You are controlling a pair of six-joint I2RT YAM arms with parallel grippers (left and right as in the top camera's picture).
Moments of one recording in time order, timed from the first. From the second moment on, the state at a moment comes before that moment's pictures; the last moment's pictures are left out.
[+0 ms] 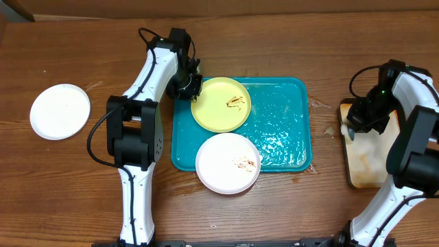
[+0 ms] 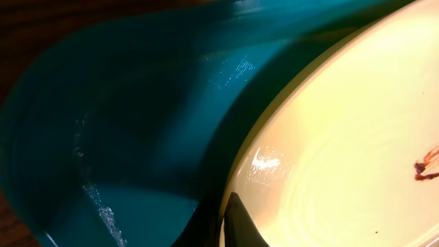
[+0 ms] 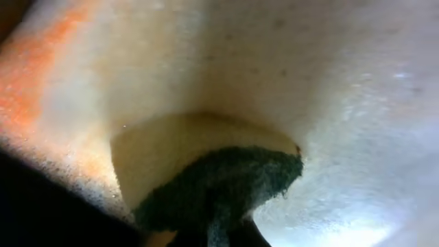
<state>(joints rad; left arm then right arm) -0.18 2.40 1.99 -1.16 0.20 -0.03 -0.31 2.10 1.49 -1.14 -0.12 0.32</state>
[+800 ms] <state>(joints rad) -0.18 2.40 1.99 -1.16 0.20 -0.03 -0.32 2.10 1.48 -1.09 0.11 0.49</state>
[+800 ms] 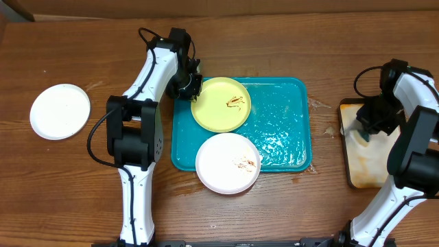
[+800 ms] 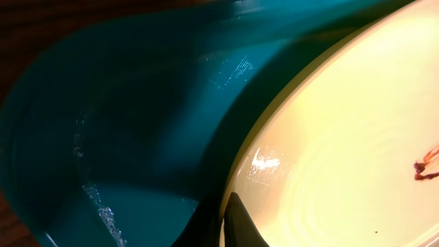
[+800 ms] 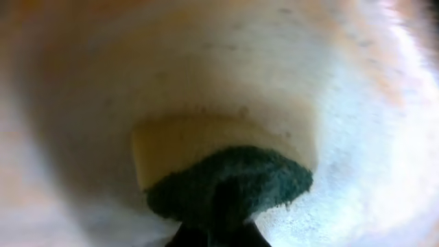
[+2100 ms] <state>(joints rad) -0.18 2.40 1.99 -1.20 0.21 -0.05 0.31 1.94 1.56 -0.82 -0.58 0.09</state>
